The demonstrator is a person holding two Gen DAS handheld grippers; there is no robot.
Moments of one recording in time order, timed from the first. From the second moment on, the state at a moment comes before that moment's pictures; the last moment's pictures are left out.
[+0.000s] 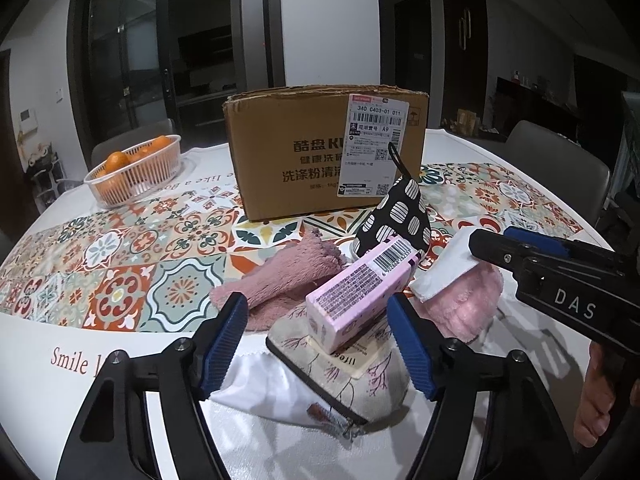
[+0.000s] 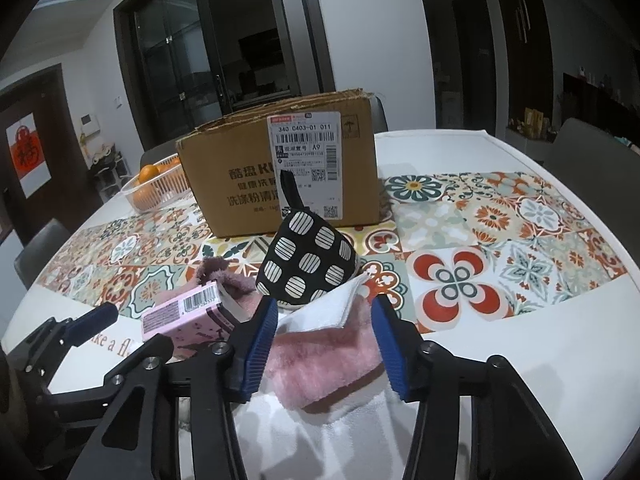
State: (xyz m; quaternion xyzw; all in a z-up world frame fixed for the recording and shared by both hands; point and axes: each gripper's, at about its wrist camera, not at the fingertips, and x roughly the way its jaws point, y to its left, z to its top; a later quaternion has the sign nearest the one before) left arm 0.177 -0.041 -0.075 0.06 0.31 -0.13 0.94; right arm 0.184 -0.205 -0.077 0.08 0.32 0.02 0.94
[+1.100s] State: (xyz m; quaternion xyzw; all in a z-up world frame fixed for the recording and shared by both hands) left arm 0.167 -0.037 -0.043 0.02 0.26 -0.12 0.96; right arm 0.174 -0.198 -0.051 0.09 0.28 0.04 0.95
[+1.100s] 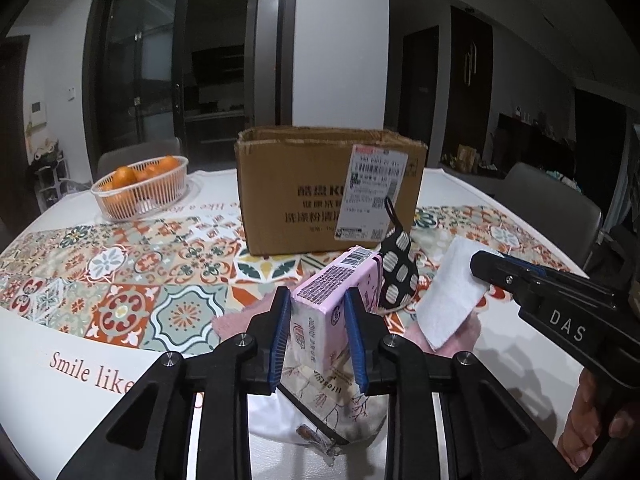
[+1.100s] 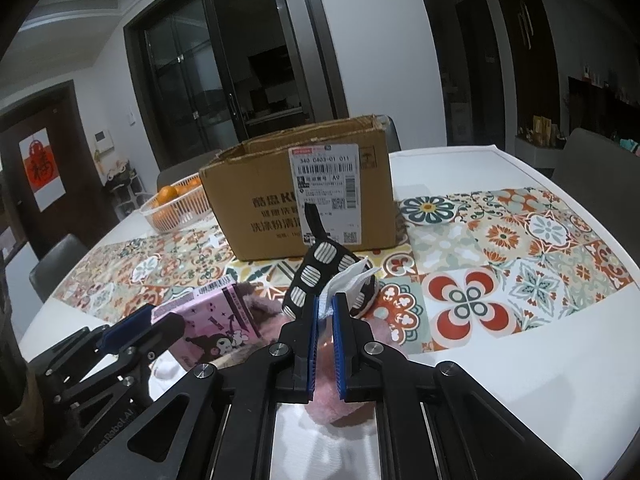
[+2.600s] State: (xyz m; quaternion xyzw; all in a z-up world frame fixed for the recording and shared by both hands) left arm 0.208 -0.041 0.060 0.00 0.10 -0.11 0.99; right arm 0.218 -0.199 0.055 0.09 0.14 0.08 0.98
